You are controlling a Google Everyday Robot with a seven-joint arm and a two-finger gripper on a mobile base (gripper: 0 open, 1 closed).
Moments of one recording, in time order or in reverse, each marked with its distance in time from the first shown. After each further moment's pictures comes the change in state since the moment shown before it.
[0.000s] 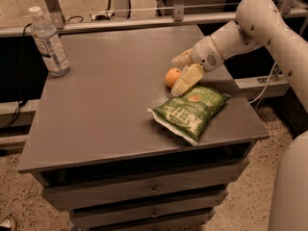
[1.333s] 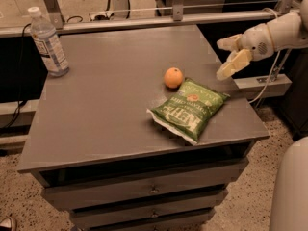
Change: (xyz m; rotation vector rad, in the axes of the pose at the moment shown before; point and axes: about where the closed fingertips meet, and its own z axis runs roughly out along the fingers) arm 0.045 -0.040 -0.122 0.163 -0.129 0.052
